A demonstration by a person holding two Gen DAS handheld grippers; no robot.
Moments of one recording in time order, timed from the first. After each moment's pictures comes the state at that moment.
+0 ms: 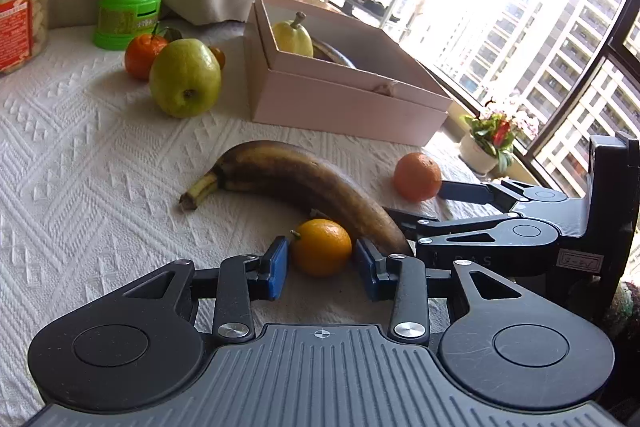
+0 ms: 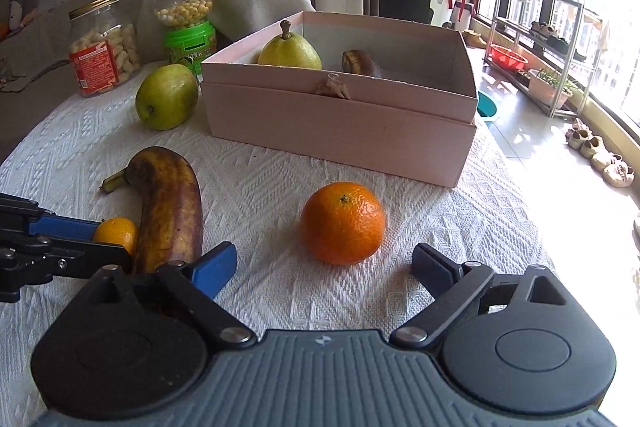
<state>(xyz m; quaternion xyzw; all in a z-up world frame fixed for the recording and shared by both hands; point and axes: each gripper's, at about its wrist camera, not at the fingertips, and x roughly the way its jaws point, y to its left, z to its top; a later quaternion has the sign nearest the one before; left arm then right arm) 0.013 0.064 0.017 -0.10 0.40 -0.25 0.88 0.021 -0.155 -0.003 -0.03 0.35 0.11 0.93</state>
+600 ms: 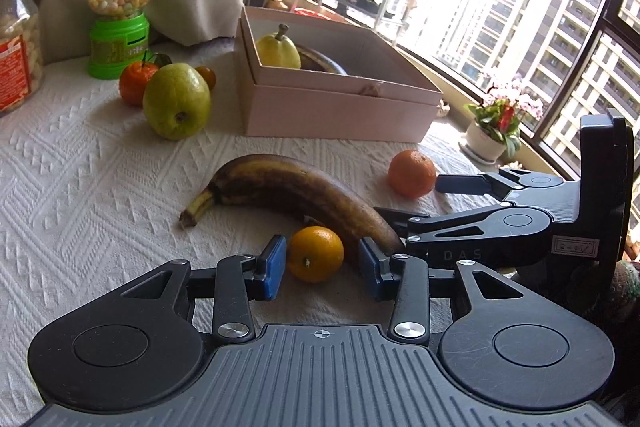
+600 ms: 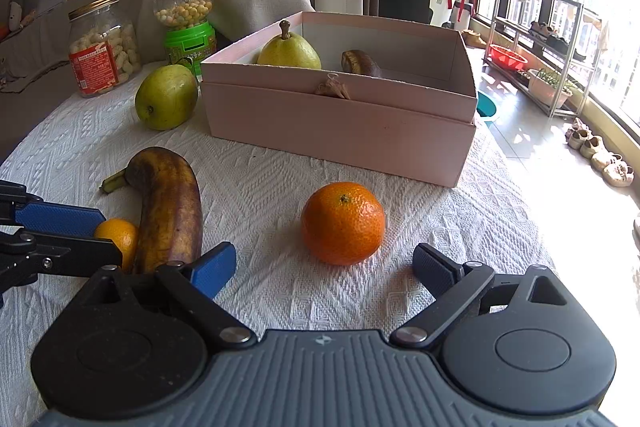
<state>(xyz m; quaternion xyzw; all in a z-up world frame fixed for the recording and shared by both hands) 0.005 0.053 0.026 -0.05 0.38 -0.24 0.89 0.021 -0.155 -0.003 -0.03 0.35 0.11 0.93</state>
